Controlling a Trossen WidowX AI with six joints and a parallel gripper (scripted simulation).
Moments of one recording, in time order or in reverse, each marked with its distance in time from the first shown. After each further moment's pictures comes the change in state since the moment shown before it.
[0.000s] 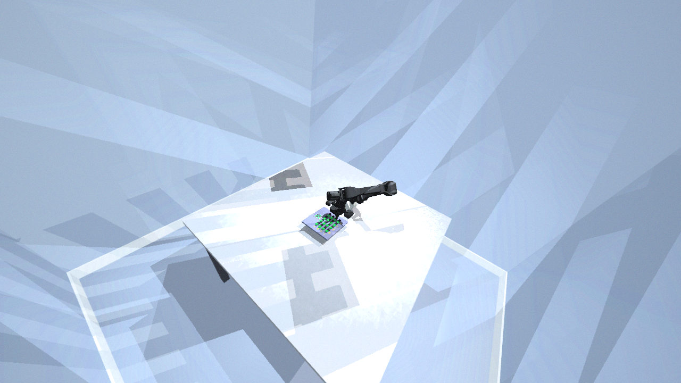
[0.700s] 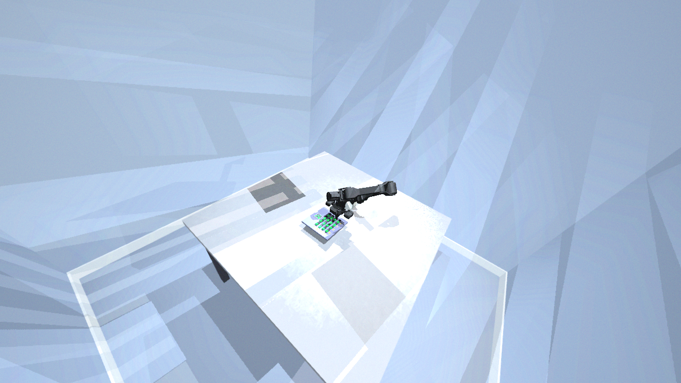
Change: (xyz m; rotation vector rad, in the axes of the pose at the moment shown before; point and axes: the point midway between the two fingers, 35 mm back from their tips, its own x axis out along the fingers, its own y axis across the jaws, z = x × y) arm 0.003 0.000 0.000 -0.001 0.000 0.000
